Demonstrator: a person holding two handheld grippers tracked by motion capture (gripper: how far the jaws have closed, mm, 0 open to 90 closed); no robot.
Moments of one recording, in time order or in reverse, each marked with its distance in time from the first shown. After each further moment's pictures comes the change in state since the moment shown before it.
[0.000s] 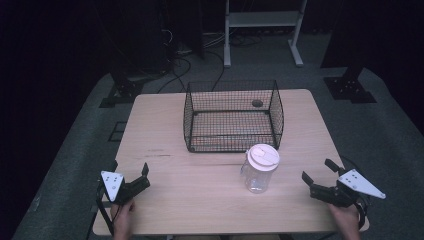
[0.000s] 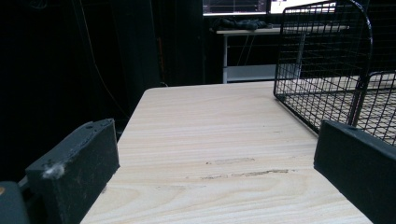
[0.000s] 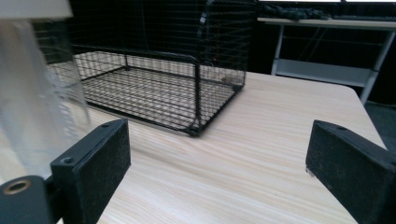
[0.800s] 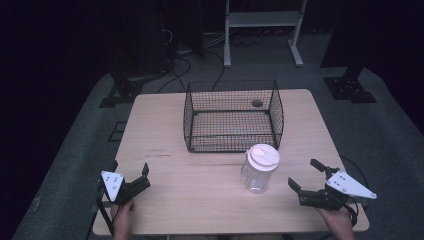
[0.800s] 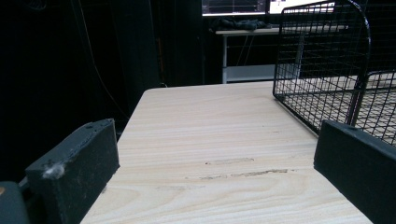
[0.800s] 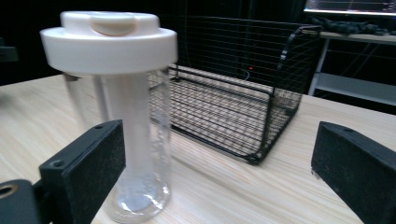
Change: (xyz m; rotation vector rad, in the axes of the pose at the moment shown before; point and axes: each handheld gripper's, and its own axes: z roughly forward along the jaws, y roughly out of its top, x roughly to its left) left arm -0.001 0.000 0.000 -0.001 -0.002 0.004; right arm 0.040 0.027 0.001 -0.013 0.153 -0.054
